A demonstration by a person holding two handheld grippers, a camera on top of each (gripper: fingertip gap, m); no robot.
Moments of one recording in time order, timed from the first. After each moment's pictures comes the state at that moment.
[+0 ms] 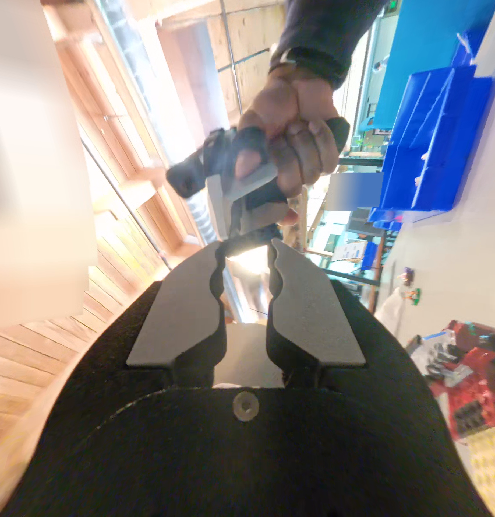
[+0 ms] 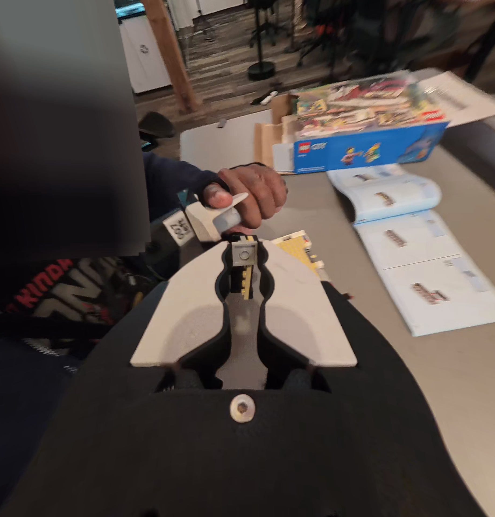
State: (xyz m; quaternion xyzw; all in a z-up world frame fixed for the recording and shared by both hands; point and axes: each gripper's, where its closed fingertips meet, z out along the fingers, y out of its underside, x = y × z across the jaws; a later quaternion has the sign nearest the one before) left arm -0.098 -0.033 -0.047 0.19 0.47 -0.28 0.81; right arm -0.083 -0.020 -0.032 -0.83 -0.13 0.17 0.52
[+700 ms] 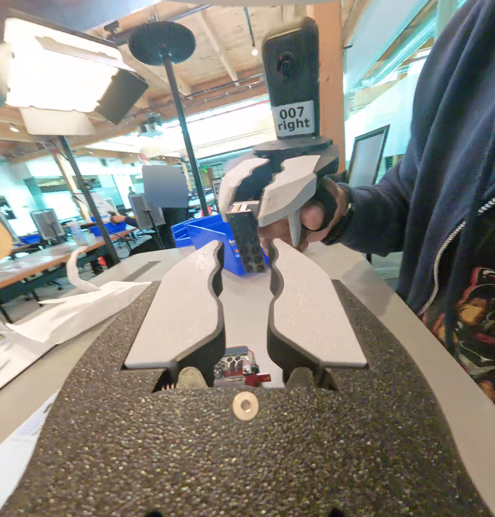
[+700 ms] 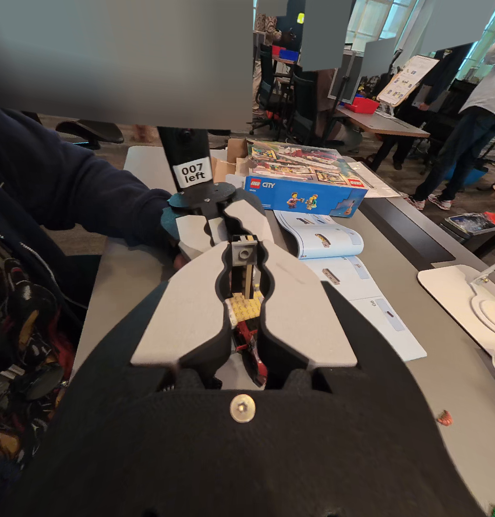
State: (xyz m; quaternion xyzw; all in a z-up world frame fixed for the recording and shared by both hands) left arm -0.046 -0.010 -0.069 -0.16 0.61 -0.70 0.34; right arm -0.060 0.009 -0.055 -0.76 -0.18 0.05 0.62
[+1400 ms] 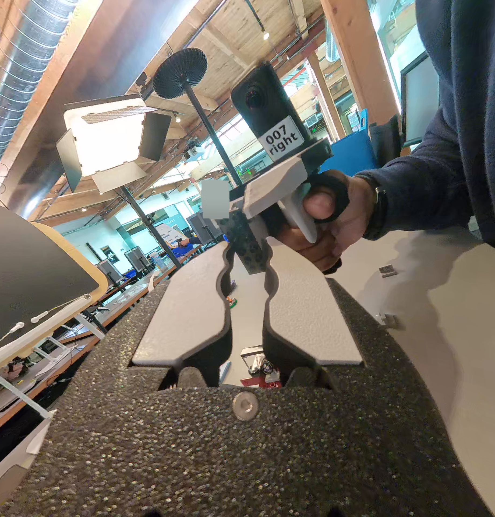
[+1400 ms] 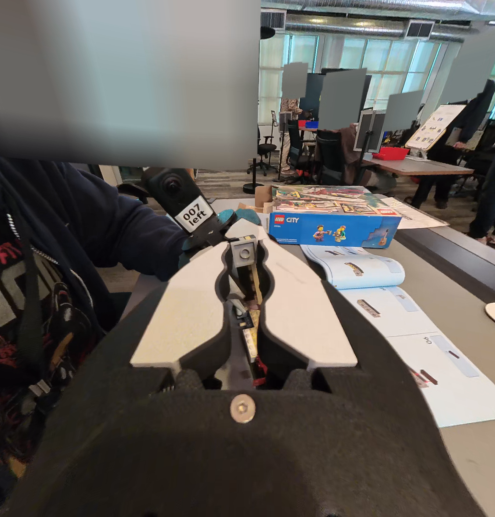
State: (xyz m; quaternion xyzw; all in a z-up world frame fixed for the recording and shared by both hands) left arm -0.040 -0.008 -0.074 -0.09 0.61 -0.61 0.49; right arm -0.062 0.011 -0.054 -0.69 -0.16 0.15 0.69
